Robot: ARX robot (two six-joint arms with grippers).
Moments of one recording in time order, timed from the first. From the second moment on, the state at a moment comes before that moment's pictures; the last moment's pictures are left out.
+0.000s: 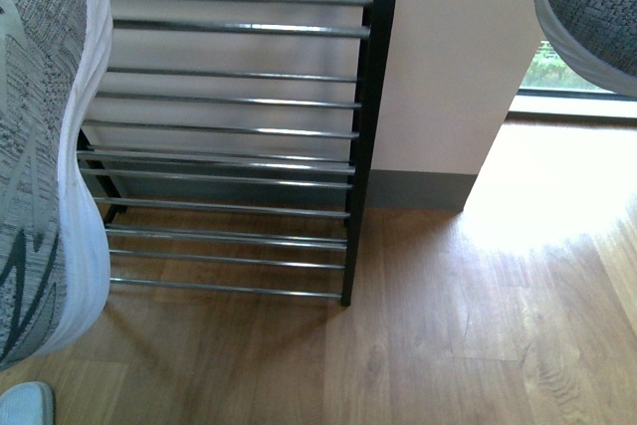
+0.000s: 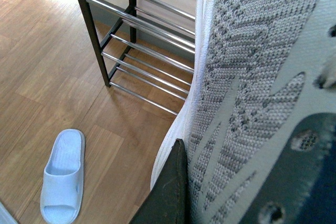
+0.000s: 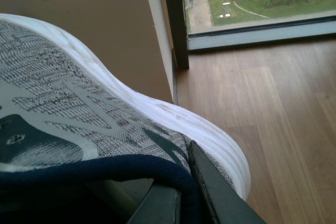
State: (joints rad) left arm -0.51 1.08 0.33 0.06 -0.54 -0.64; right arm -0.54 1.26 0.45 0.46 -0.35 0.01
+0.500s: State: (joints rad) left arm -0.51 1.08 0.33 0.06 -0.54 -0.64; right arm -0.54 1.26 0.45 0.46 -0.35 0.01
